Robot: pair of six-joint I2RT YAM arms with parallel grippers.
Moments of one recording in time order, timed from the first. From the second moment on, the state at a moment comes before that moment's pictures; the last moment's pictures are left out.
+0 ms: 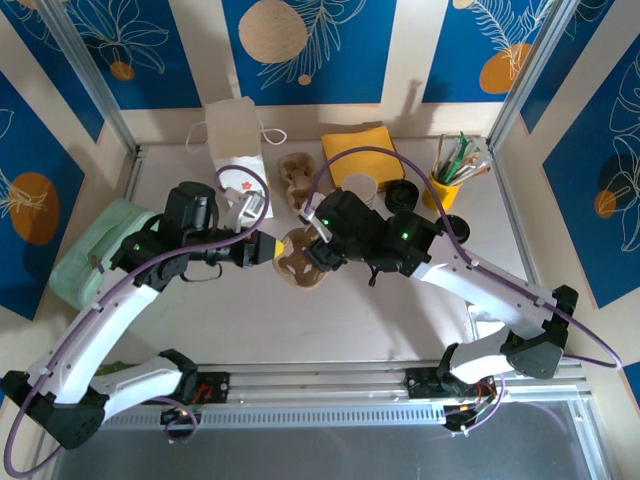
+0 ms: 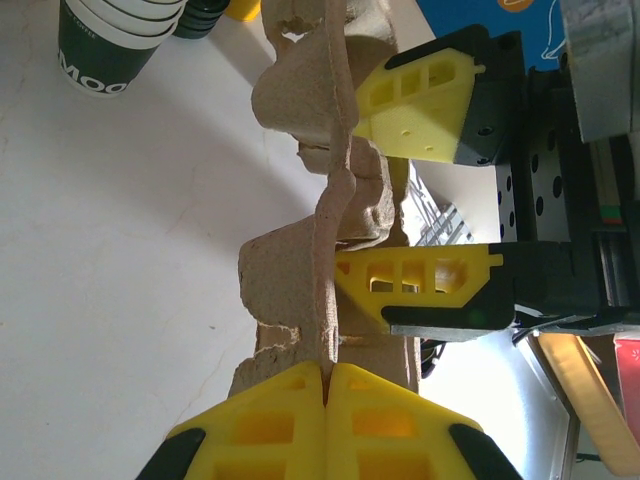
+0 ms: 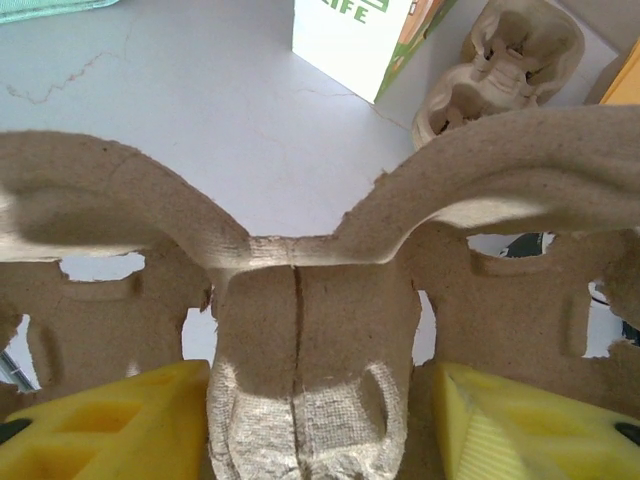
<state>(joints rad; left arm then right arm) -0.55 1.04 1.23 -0.83 0.61 -0.42 1.02 1.39 1.52 -0.99 0.23 0.08</state>
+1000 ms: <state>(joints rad) -0.53 1.05 1.29 -0.85 0.50 -0.46 0.99 1.38 1.51 -0.98 0.20 0.08</state>
